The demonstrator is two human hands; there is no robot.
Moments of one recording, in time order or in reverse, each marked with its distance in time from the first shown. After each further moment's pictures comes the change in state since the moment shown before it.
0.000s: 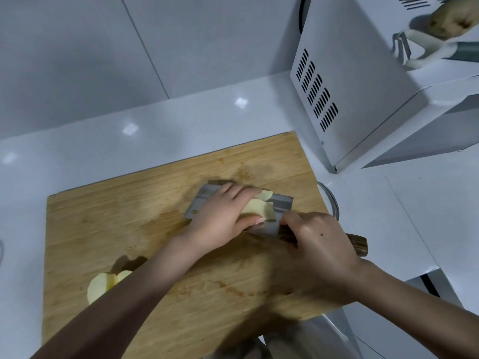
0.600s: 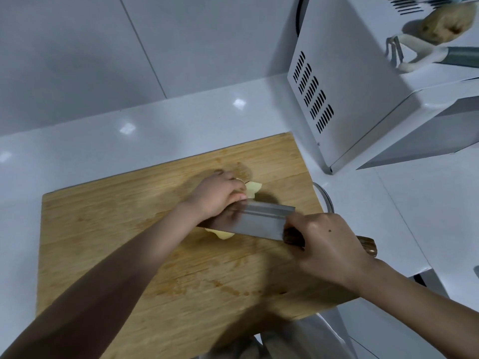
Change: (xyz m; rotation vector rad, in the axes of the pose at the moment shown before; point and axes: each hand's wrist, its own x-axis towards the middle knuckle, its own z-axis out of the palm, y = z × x) left_hand 0.040 -0.045 0.017 -0.015 -0.231 -0.149; right_hand -0.010 0.012 -0.012 0.098 -0.079 0.011
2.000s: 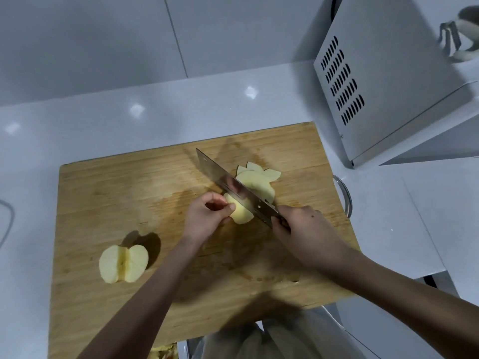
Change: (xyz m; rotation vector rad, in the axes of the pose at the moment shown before) left_hand -0.088 0.011 0.033 -1.164 0.390 -0.692; right_hand 0.031 -0.053 0.019 0.148 -0.225 0.217
